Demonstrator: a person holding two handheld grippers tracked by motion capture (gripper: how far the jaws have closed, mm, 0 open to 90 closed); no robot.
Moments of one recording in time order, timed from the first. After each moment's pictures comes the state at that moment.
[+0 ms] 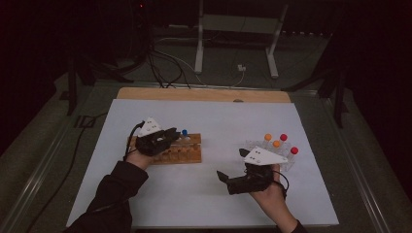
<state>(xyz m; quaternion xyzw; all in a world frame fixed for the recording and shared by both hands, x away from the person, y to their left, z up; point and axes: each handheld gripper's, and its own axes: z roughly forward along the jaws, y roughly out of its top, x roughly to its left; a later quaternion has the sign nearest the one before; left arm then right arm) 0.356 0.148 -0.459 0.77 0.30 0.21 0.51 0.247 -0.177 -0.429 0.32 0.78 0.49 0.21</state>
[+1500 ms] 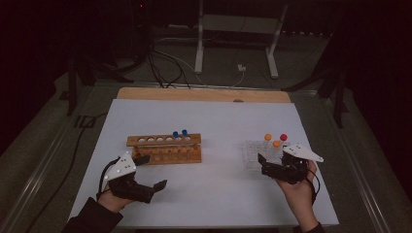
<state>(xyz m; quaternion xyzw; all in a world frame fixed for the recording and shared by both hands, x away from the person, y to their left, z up) 0.247 0.191 -0.465 0.78 0.28 0.16 0.53 0.268 -0.267 -0.451 0.50 0.69 0.42 0.31</state>
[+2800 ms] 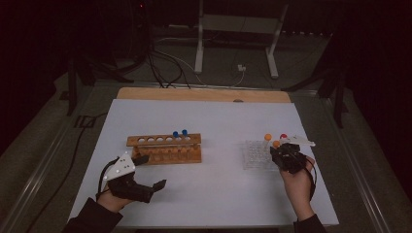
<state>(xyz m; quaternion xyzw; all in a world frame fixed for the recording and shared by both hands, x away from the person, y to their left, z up) 0.247 0.193 -0.466 0.78 0.28 0.16 0.53 0.309 -0.280 -0.467 0.56 0.70 0.32 0.29</state>
